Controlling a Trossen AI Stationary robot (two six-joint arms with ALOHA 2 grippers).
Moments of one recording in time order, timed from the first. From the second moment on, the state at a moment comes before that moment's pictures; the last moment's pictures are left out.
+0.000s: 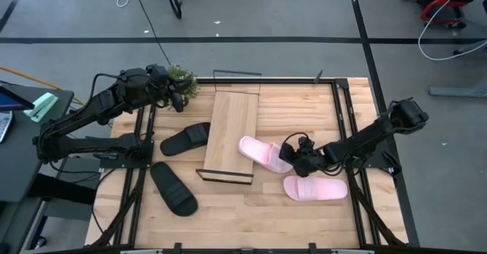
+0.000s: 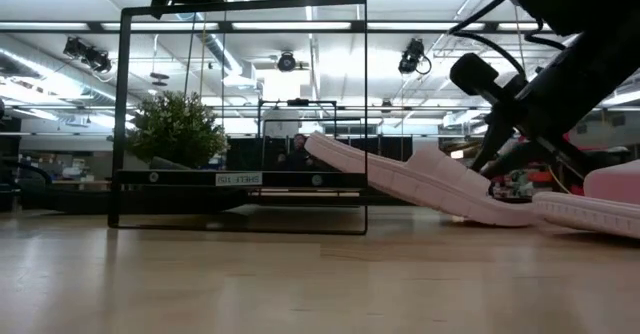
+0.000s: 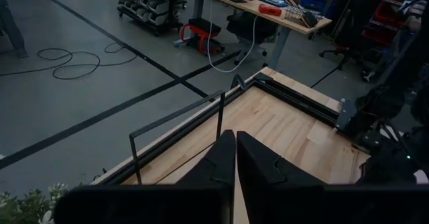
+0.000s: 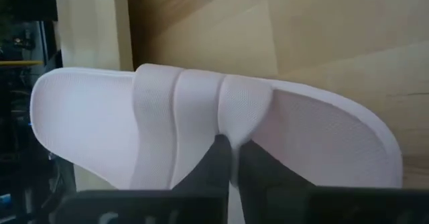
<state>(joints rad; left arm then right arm) 0.43 0.82 0.98 -0.42 -0.18 -0.25 0.35 1.42 0.49 -0.01 0.56 2.05</state>
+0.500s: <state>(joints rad) 0.43 0.82 0.98 -0.42 -0.18 -0.25 0.38 1.18 0.54 -0.08 0.68 1.88</state>
